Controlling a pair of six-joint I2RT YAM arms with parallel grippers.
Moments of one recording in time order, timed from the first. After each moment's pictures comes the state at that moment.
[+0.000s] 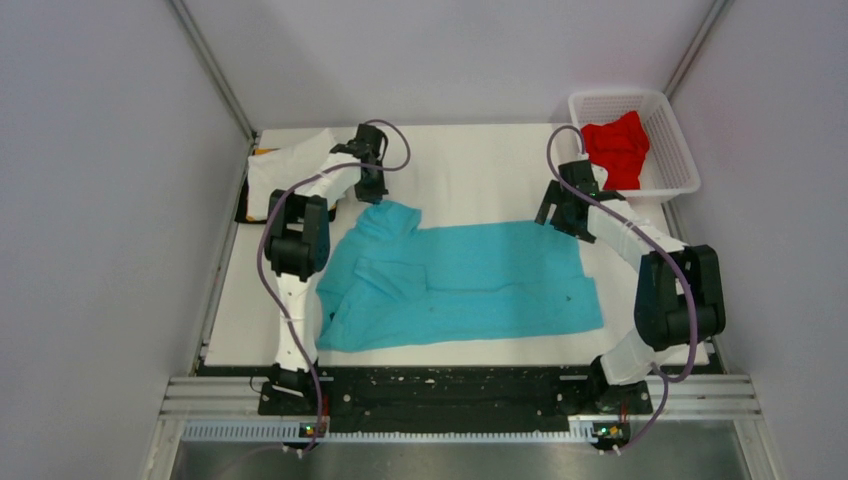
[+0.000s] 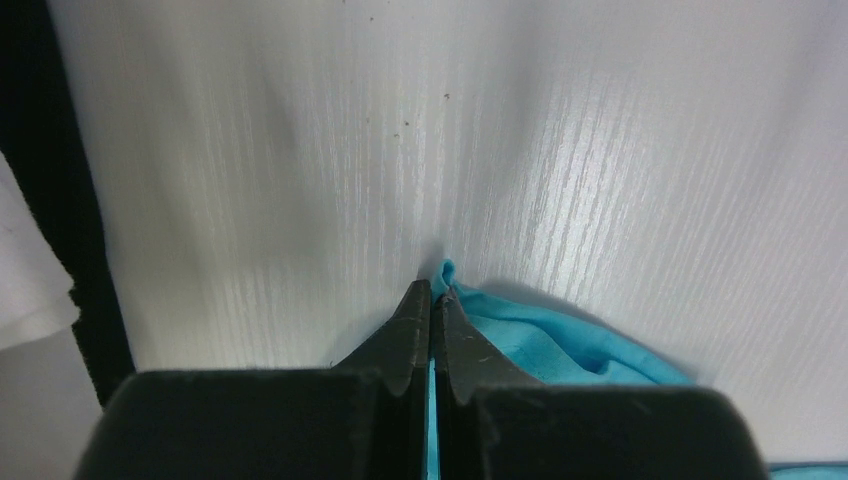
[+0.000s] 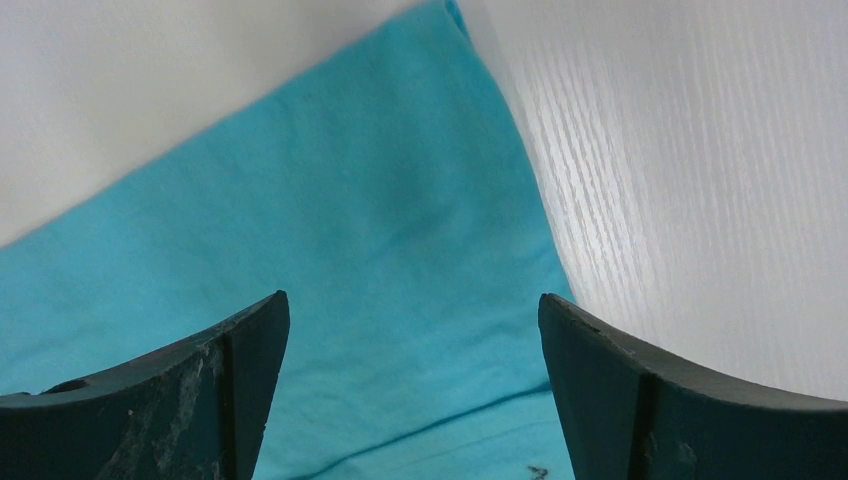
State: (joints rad) left arm -0.24 2.27 1.86 -0.68 -0.09 -0.34; right arm 0.18 1.58 1.04 -0.47 0.25 0.52
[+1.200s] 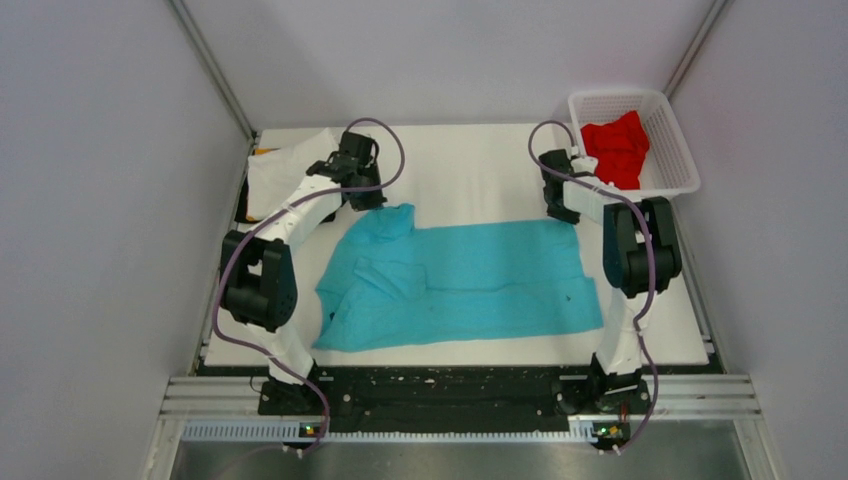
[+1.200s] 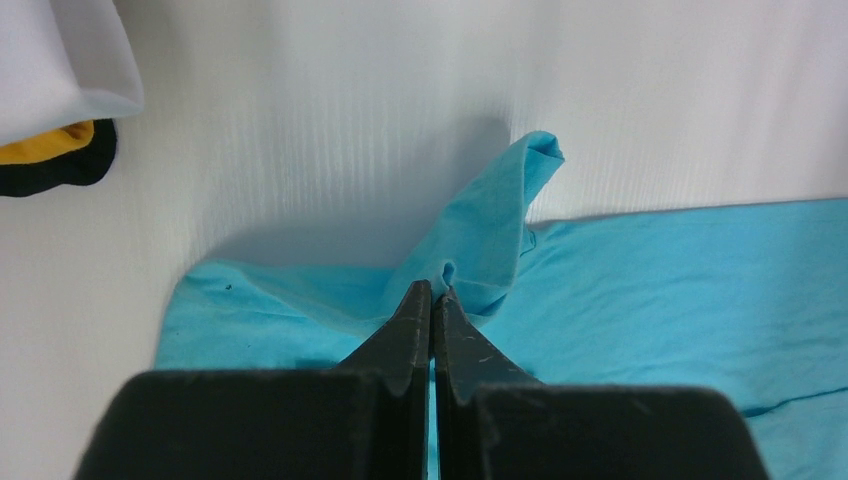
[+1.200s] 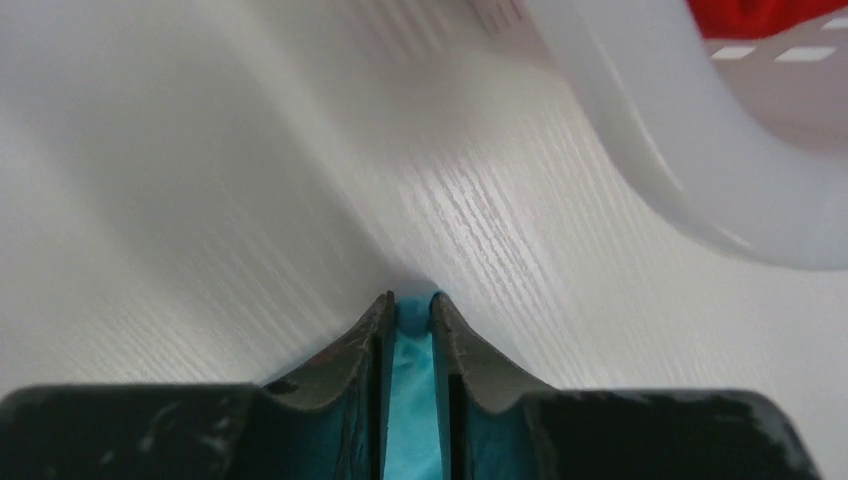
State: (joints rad) left arm -0.30 1.77 1.43 -0.59 -0.01 -0.45; right arm 0.18 1.98 1.33 -0.47 0.56 0.54
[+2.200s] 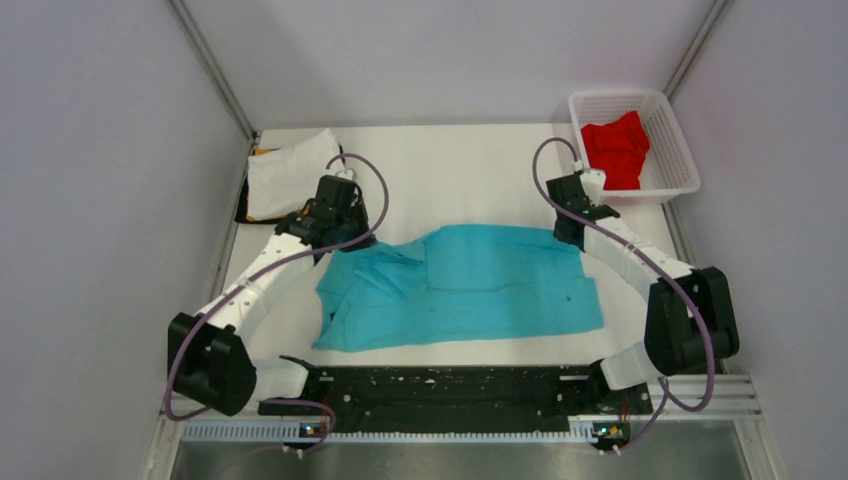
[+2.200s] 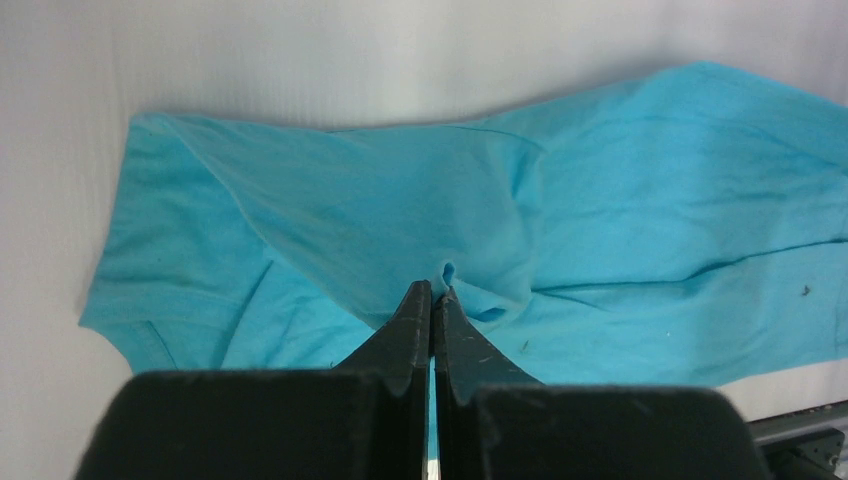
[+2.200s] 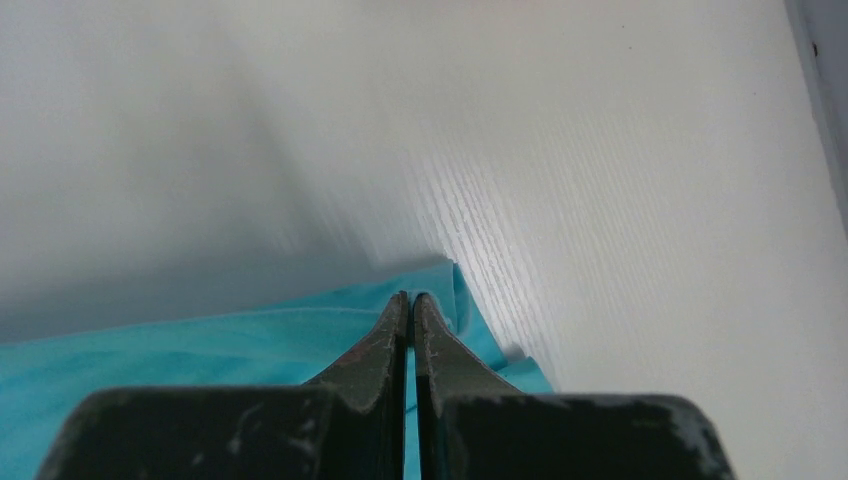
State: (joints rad) left arm -0.37 1.31 1.04 -0.59 0.01 -0.54; right arm 0.29 1.47 0.97 -0.47 0.55 0.46
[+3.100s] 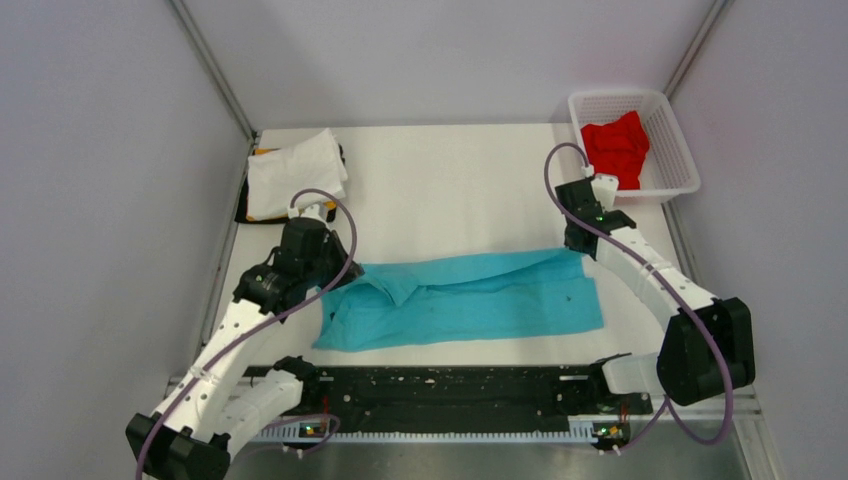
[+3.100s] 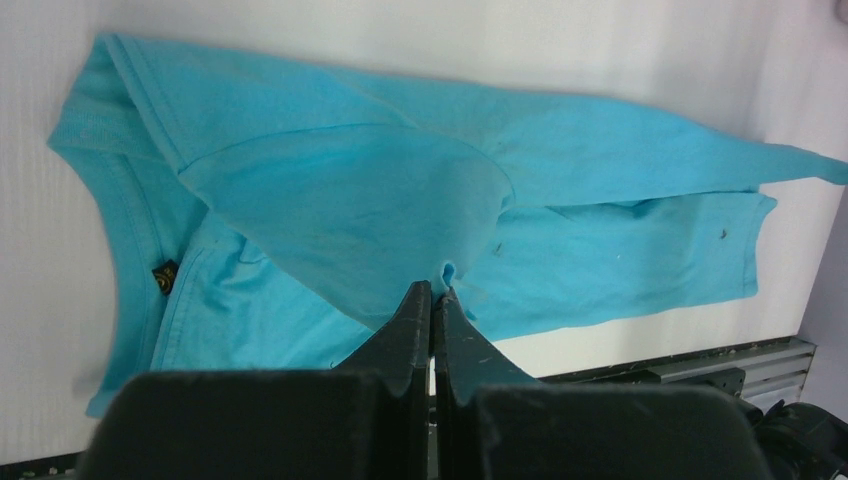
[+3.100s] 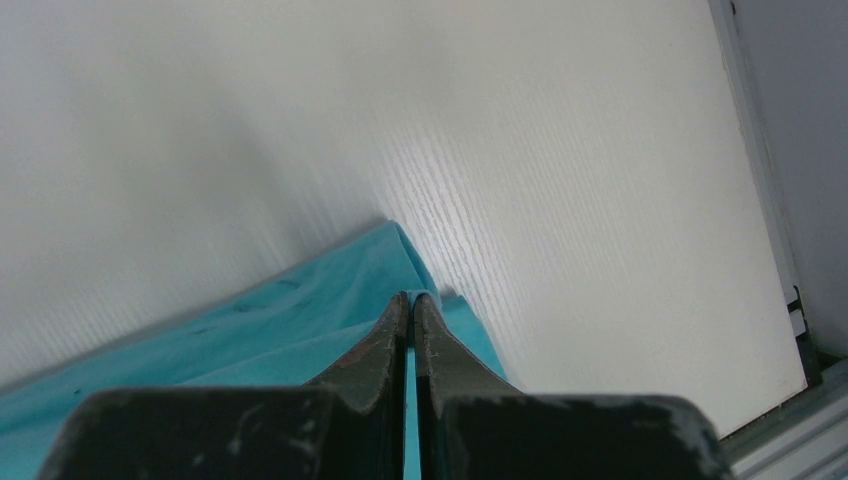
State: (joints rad) left arm -0.38 0.86 0.83 -0.75 0.04 -0.71; right arm 0.29 1.32 0.95 -0.65 0.59 0.46
